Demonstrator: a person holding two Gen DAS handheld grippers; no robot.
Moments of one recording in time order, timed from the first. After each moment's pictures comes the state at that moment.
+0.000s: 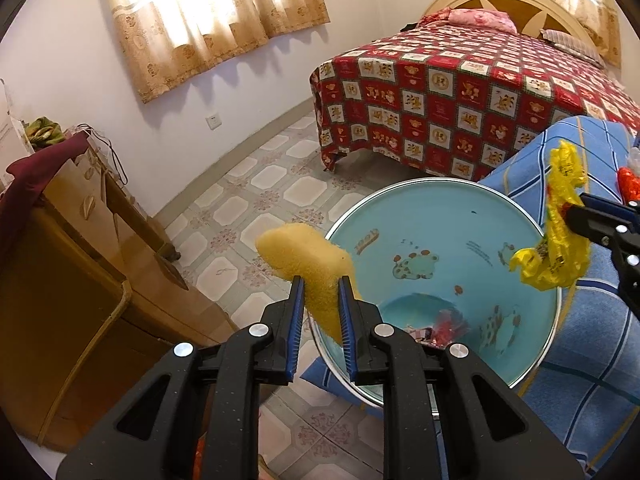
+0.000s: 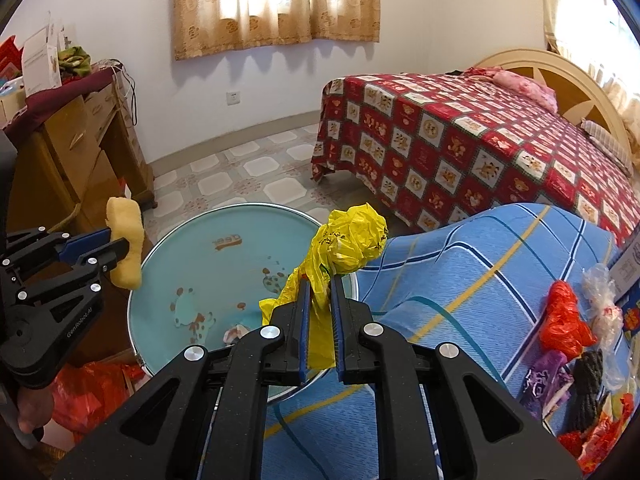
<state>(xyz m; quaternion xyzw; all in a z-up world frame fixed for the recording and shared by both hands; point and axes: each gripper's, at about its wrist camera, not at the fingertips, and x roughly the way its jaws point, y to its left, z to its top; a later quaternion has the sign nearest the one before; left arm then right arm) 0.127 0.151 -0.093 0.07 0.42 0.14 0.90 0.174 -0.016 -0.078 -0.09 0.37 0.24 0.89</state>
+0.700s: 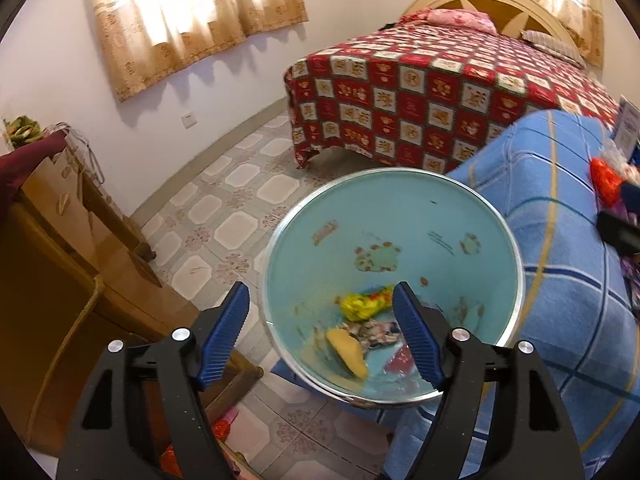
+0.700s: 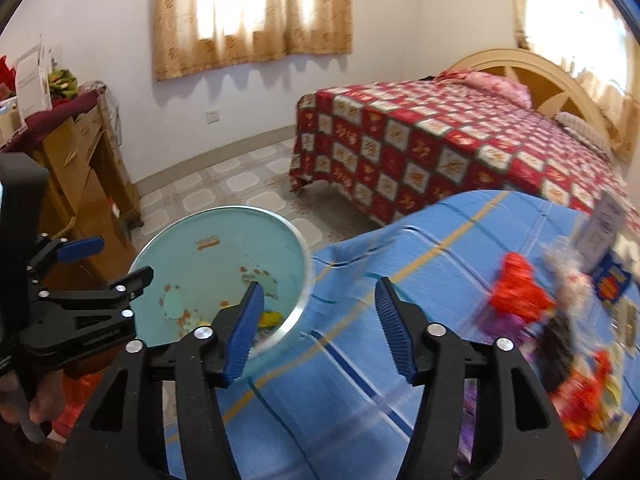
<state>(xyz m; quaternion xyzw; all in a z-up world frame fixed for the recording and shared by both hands) 0.118 0.125 -0.102 0.06 0.42 0.10 0.90 0.136 -0.075 -0.060 -0.07 0.34 0.19 0.92</state>
